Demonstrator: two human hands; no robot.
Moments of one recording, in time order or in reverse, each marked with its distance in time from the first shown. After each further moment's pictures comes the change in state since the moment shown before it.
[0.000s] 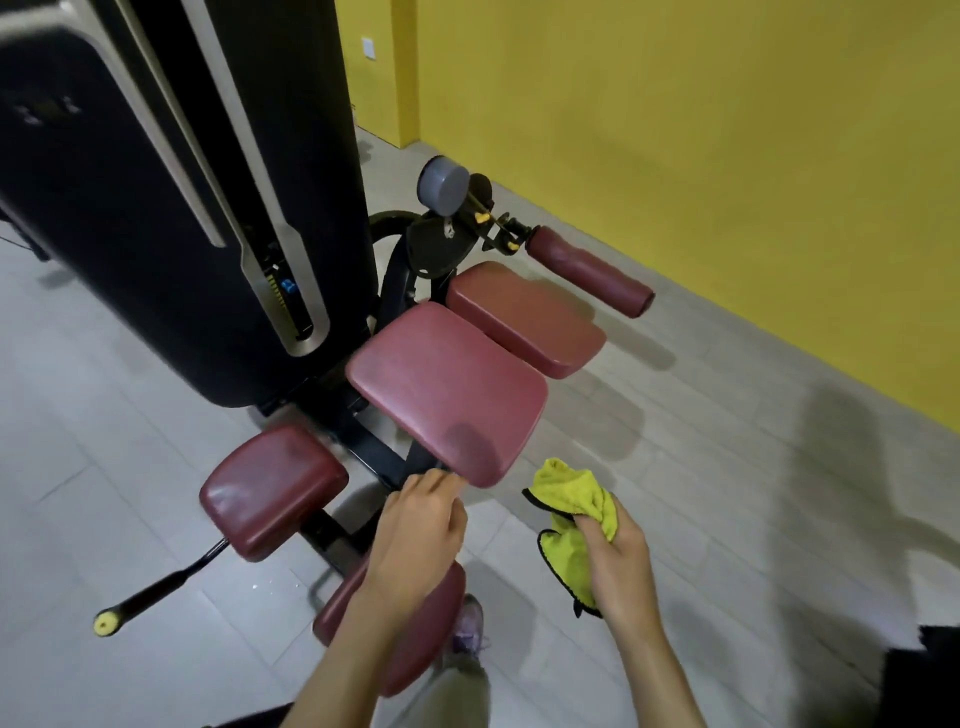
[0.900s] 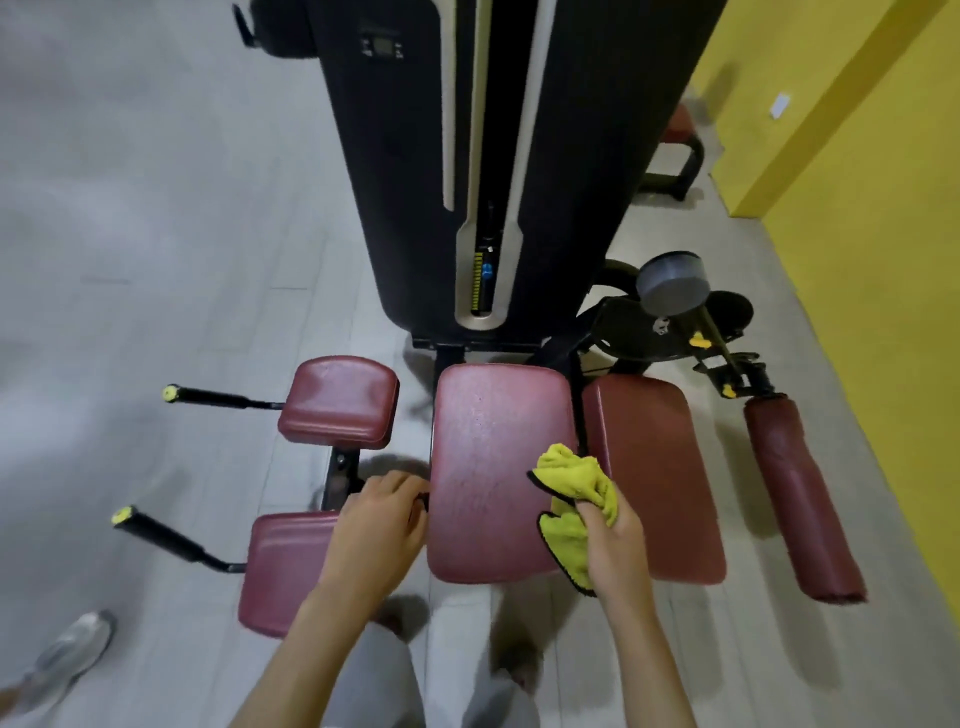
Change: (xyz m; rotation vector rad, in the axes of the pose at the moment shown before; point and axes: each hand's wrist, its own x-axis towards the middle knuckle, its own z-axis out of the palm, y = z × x) left_hand 0.161 0.076 0.047 0.058 0.357 -0.803; right_hand 0.340 -0.142 0.043 -0.076 -0.934 -0.095
